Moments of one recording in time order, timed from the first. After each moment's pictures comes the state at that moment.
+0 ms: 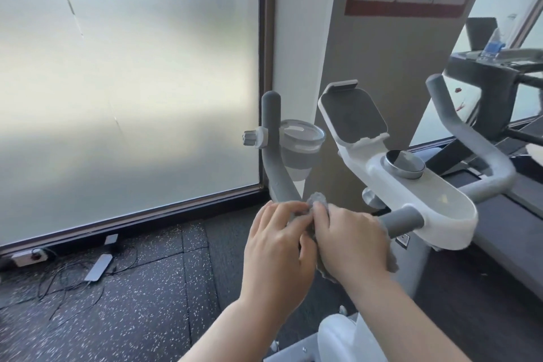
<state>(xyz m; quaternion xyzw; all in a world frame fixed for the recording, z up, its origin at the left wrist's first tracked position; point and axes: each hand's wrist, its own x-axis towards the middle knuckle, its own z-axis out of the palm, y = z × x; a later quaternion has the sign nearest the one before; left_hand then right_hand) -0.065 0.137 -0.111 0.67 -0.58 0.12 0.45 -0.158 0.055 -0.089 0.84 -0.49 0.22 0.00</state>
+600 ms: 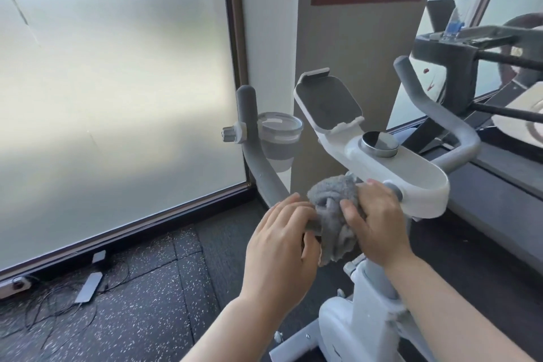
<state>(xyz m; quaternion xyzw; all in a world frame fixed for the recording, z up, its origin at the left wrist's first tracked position) -0.076 0.140 -0.112 0.64 -0.65 0.06 0.41 -0.220 0.015 -0.122 0.82 -0.35 0.46 -0.03</state>
